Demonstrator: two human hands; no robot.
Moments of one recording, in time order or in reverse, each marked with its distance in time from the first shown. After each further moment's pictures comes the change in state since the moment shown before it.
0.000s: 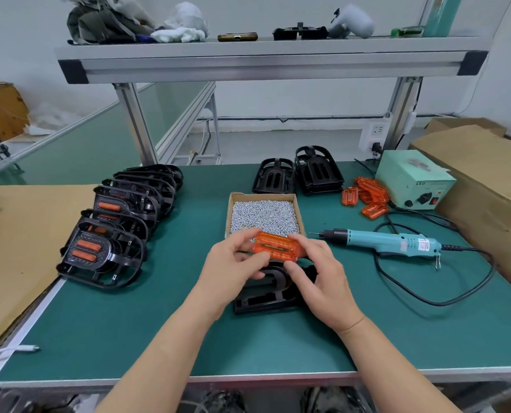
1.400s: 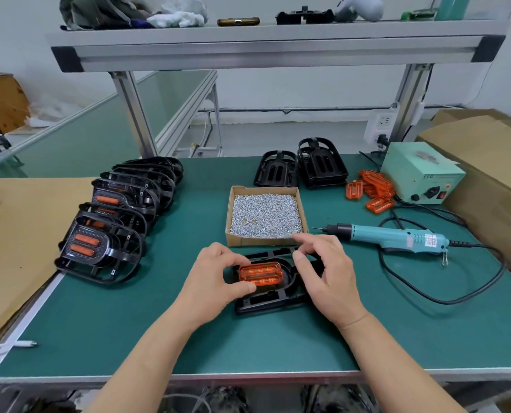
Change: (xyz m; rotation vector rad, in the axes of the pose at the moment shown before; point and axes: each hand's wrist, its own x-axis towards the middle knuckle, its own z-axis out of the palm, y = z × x) left_hand -0.007 -0.026 -0.037 0.763 -0.070 0.145; right_hand 0.003 0.000 0.000 -0.049 0.086 0.028
